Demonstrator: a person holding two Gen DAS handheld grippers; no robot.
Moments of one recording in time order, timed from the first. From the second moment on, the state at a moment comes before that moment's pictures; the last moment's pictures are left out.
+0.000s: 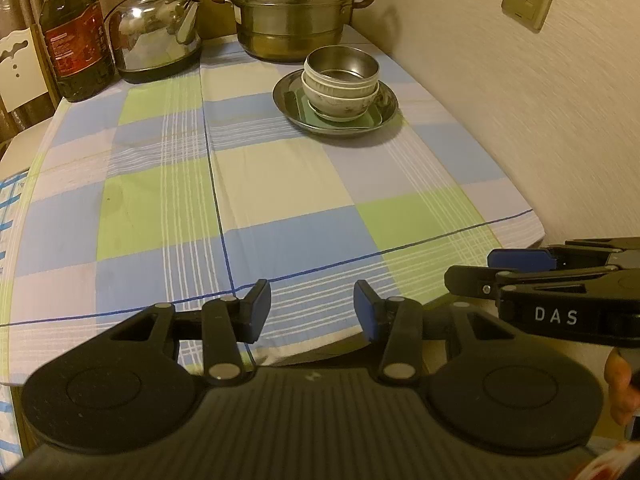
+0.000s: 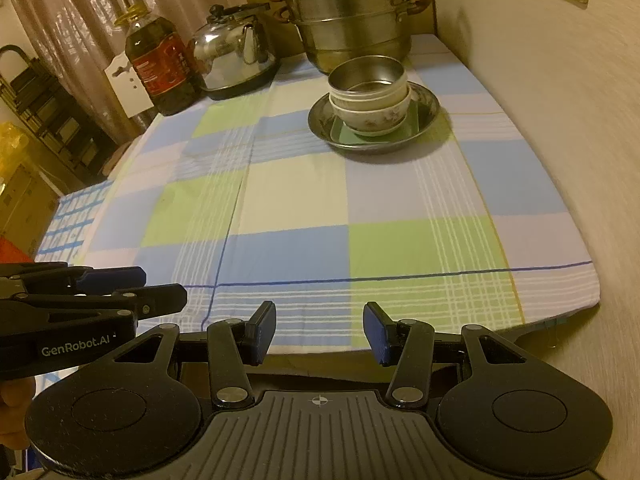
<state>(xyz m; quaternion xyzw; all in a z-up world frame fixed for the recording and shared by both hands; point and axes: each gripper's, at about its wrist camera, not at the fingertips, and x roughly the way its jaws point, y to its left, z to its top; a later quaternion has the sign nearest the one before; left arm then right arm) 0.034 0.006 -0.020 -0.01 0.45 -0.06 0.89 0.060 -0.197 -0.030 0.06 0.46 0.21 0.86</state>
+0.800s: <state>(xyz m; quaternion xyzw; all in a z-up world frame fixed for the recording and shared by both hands) 0.029 0.003 -0.019 -0.01 0.45 -0.06 0.89 0.058 -0.199 -0.030 0.06 0.46 0.21 0.86</state>
